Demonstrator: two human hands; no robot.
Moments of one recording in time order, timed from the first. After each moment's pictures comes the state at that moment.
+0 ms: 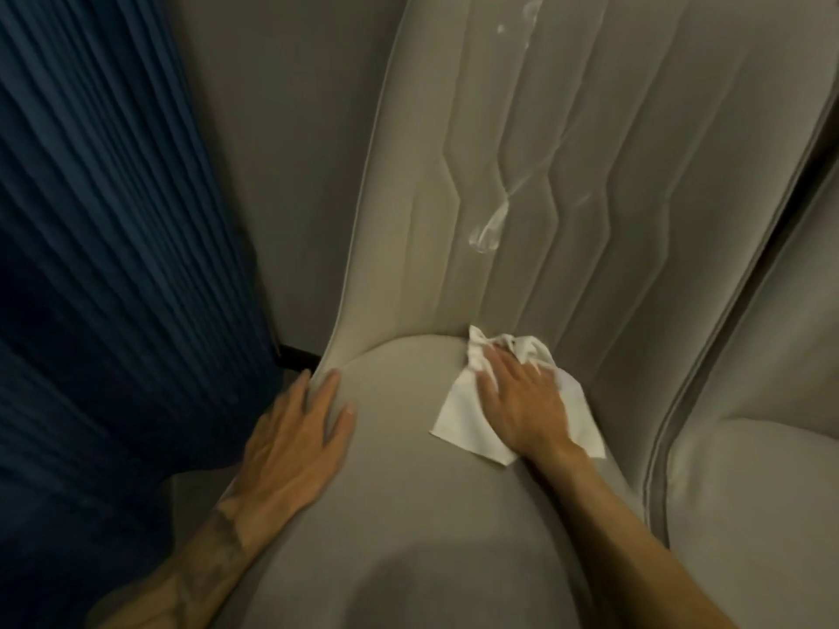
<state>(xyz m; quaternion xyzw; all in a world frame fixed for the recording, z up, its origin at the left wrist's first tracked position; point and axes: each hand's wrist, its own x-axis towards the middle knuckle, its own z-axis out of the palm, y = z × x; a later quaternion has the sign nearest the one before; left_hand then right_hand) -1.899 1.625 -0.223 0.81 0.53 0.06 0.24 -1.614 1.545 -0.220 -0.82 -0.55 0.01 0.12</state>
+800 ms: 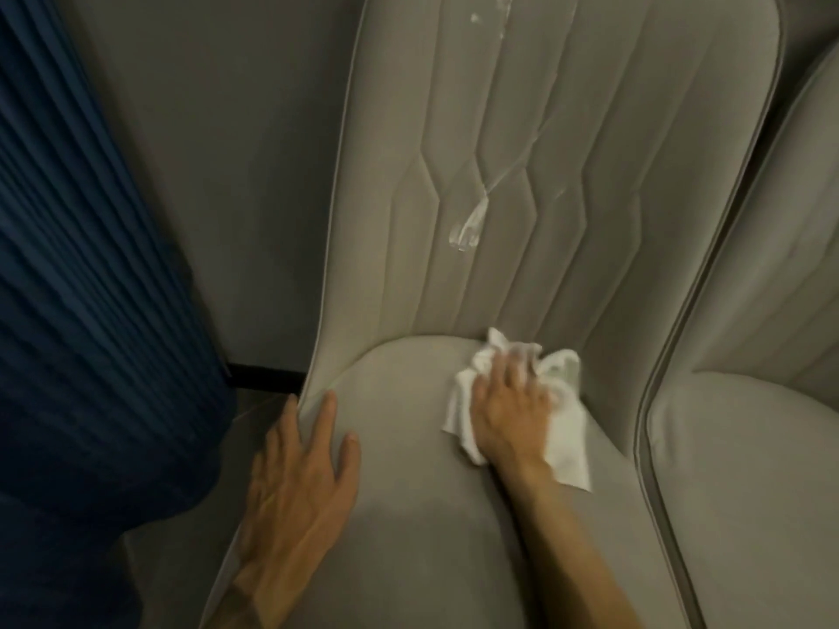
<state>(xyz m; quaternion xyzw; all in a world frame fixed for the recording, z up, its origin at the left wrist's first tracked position) -1.899 1.627 -0.227 0.84 0.50 0.07 0.18 -1.671 1.552 -0.225 -0.95 -0.30 0.02 0.09</state>
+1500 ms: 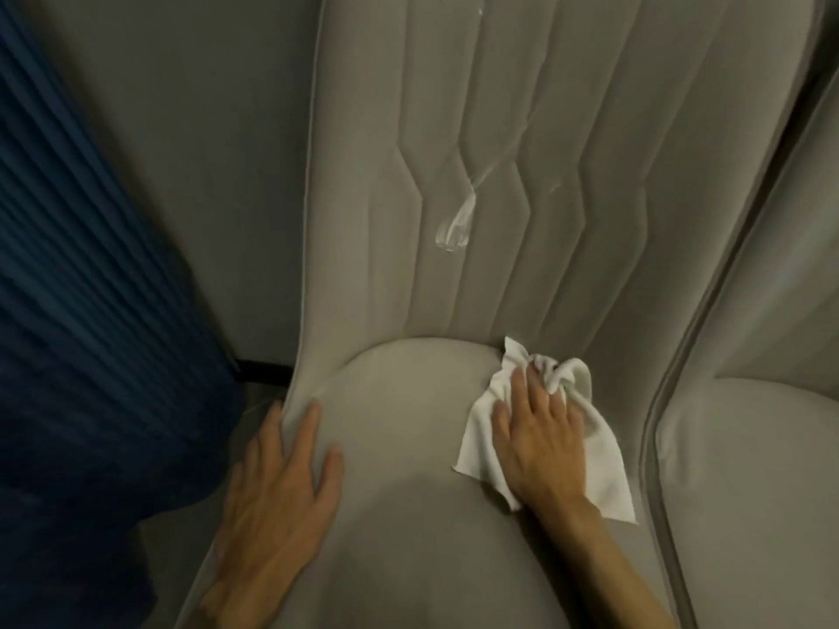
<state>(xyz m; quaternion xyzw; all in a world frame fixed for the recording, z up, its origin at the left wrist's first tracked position) -1.896 1.627 -0.230 0.83 0.52 0.06 0.18 -1.643 1.506 -0.222 -0.93 -0.37 0.04 0.02</state>
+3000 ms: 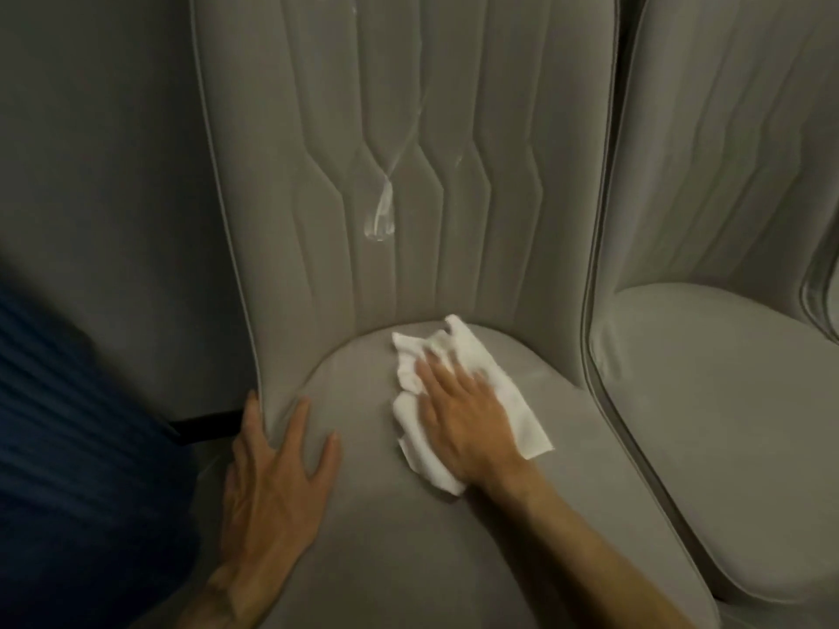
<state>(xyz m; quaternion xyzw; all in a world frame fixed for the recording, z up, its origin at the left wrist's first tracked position) -1.890 1.667 -0.221 0.89 0.41 0.09 0.20 -1.703 1.516 -0.227 -0.90 -0.44 0.02 0.05</state>
